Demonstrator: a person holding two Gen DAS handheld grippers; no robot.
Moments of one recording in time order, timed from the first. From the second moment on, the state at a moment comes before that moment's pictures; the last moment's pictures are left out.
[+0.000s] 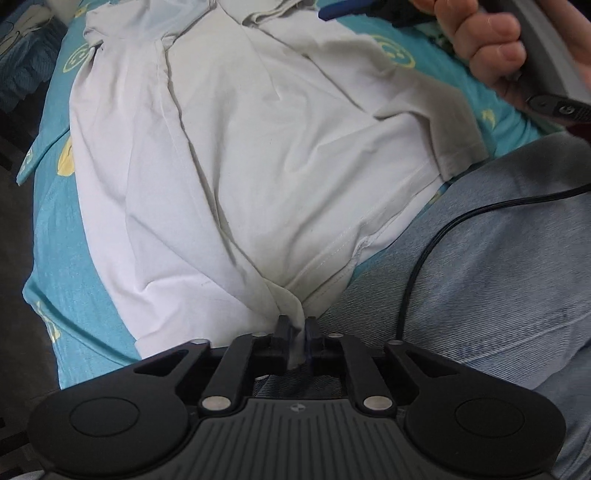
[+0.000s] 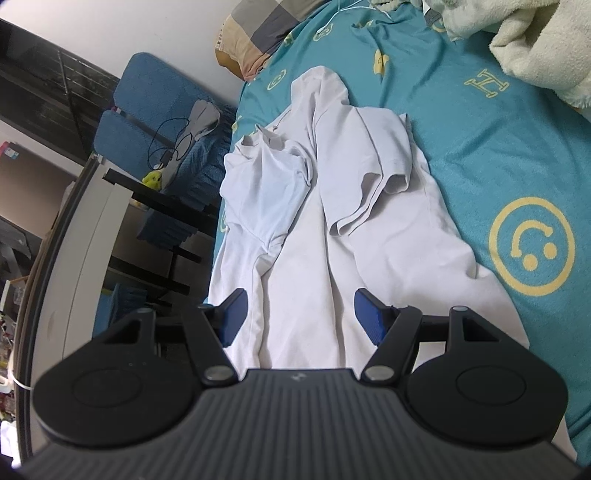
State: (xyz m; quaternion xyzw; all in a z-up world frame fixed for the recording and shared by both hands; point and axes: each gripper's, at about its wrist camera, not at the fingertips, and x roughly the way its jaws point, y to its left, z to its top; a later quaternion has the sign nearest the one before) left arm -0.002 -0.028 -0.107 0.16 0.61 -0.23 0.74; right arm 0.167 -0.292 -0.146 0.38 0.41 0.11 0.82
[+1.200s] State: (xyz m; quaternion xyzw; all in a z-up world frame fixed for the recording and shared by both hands) left arm 0.149 0.003 -0.069 -0.01 0.32 -0.03 0.95; right arm 0.244 -0.305 -0.132 0.24 0.37 0.05 0.90
